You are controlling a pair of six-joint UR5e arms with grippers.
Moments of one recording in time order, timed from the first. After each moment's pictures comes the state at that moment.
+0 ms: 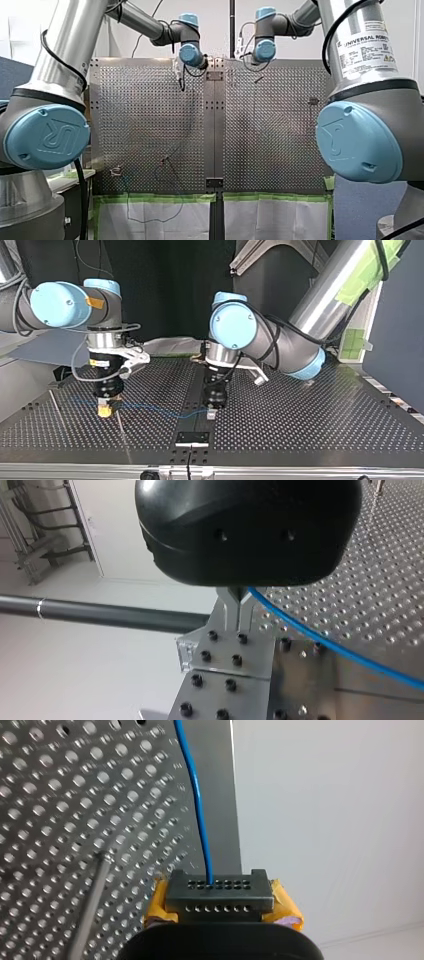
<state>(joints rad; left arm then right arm) -0.50 -1.86 -1.32 -2.94 -1.88 -1.74 2.07 -1.30 1.34 -0.21 1.72 1.67</state>
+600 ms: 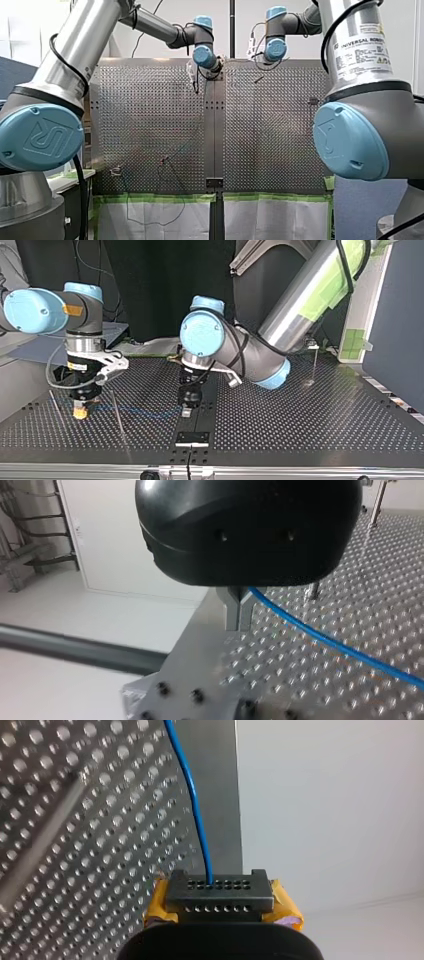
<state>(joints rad) -0.58 -1.99 -1.16 -3.03 -1.89 -1.78 1.98 -1.30 1.34 -0.18 1.72 1.66</state>
